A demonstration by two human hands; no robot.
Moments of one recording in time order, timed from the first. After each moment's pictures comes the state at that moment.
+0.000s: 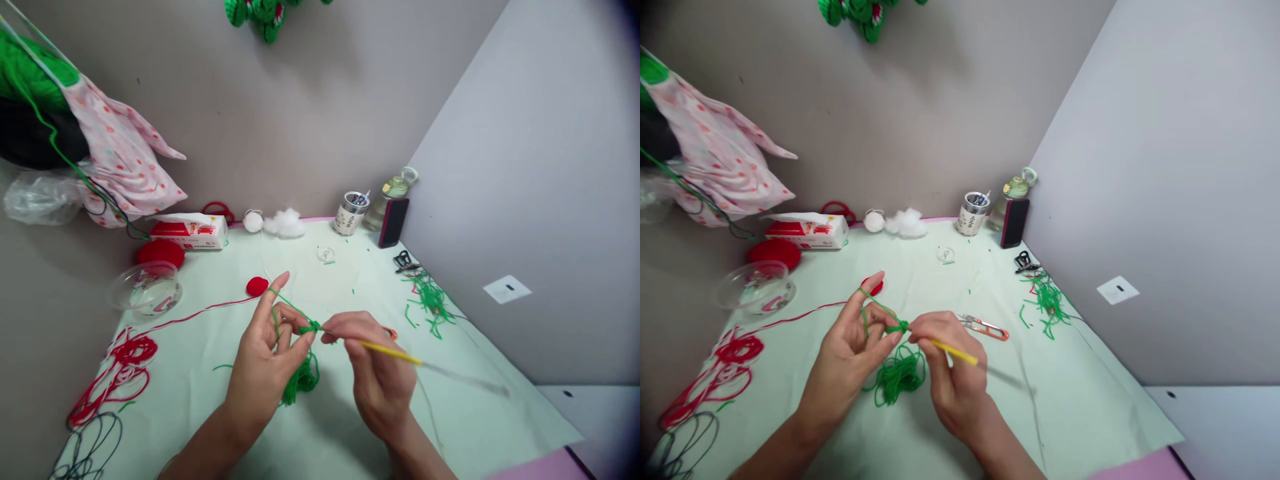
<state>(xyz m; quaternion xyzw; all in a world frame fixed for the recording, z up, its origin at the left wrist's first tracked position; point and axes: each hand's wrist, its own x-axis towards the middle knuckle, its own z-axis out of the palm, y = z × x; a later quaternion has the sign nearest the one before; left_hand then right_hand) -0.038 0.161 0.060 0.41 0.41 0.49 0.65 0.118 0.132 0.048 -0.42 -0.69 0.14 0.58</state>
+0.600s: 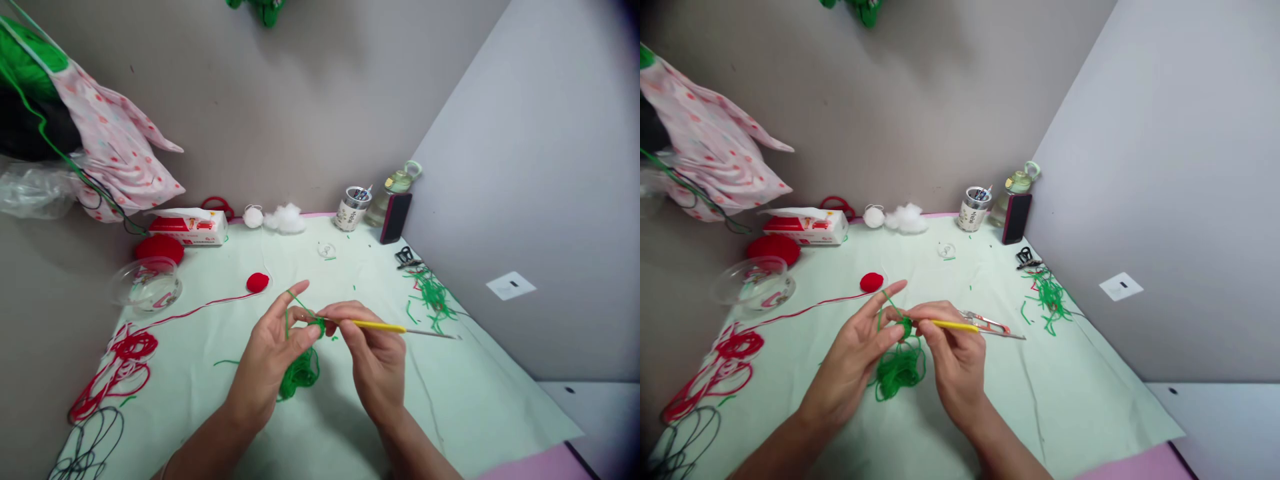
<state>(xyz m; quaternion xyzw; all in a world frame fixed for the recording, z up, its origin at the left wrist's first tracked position) -0.036 0.163 0.057 0.32 0.35 0.44 0.76 0.111 0.141 0.044 -0.43 -0.58 0.28 0.63</state>
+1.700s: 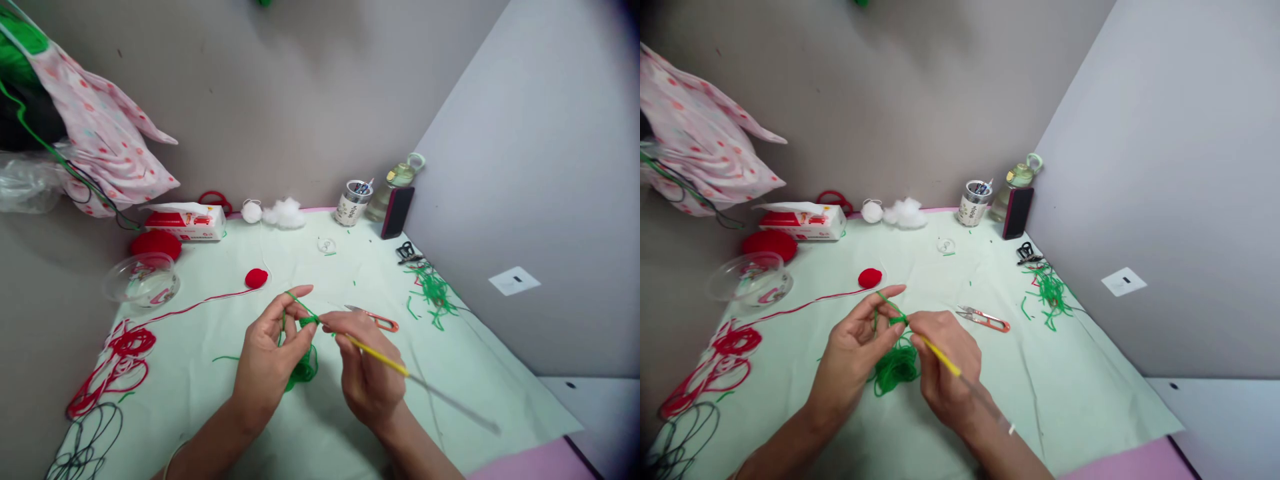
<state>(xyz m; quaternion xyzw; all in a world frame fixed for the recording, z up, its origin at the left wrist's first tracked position) -0.031 0.162 0.050 0.40 0.45 0.47 0.65 0.115 0.130 0.035 -0.44 -0.70 0.08 0.56</state>
